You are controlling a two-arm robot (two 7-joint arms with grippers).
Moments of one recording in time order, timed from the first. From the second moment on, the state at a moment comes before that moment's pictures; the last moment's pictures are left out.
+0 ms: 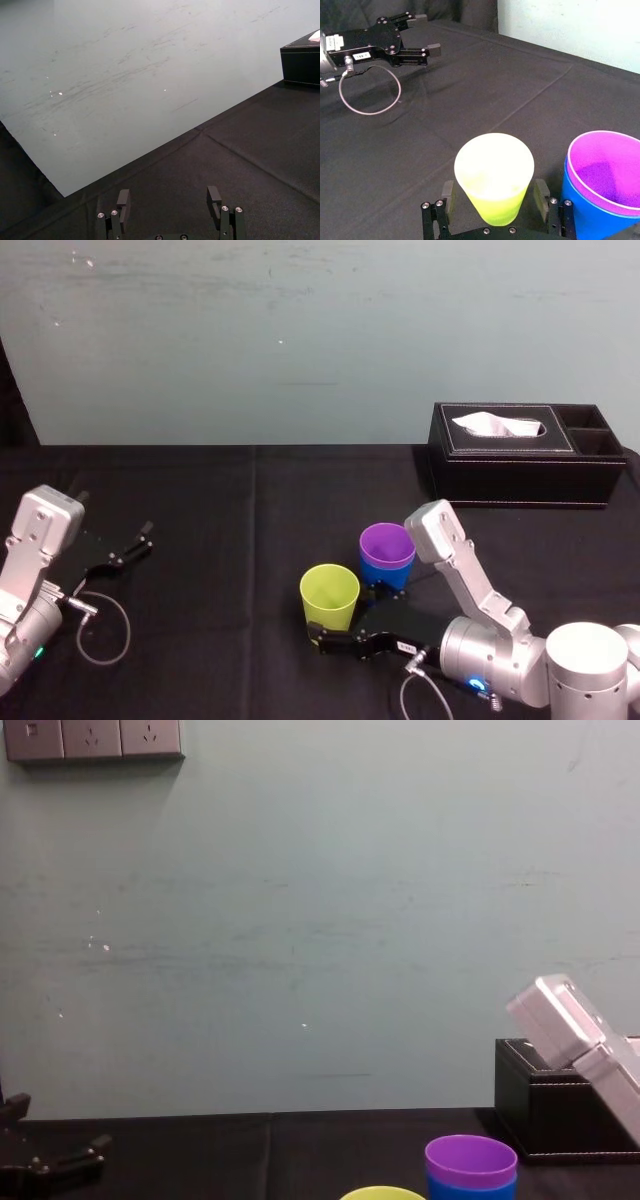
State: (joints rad) left arm -0.20 0.60 0.45 -1.41 -0.25 -0.12 0.03; right arm 0.26 0.42 -0.52 -1.49 0.37 0.30 0.44
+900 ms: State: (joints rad) left arm -0.20 0.60 0.45 -1.41 -0.25 -0.12 0.03; right arm 0.27 0.39 -0.53 -1.46 0.36 0.28 0.45
